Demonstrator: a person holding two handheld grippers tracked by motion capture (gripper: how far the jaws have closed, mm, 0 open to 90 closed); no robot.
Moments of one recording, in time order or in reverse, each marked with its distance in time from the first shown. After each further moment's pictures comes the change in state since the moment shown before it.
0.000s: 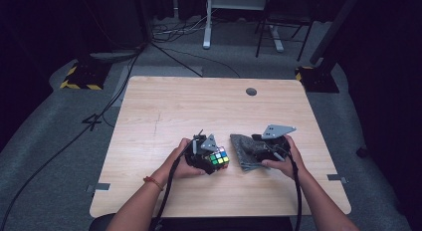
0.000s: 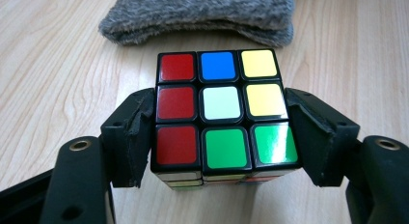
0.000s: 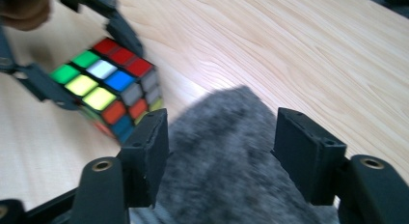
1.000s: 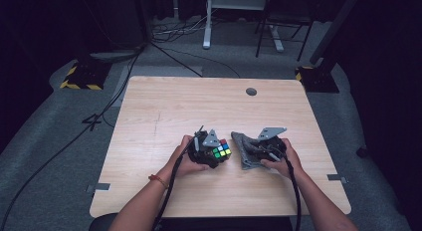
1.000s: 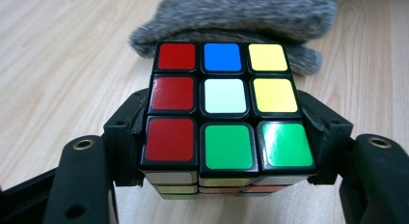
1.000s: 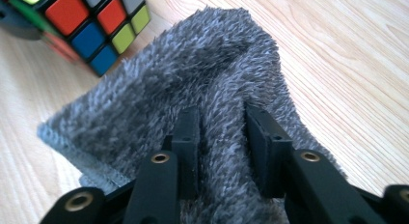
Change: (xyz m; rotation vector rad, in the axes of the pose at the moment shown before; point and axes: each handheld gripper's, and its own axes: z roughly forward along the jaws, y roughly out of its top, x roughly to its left) left arm 0.005 0.007 0.010 -0.066 0.074 -0.028; right arm -0.013 -0.021 0.026 0.158 -0.030 0.017
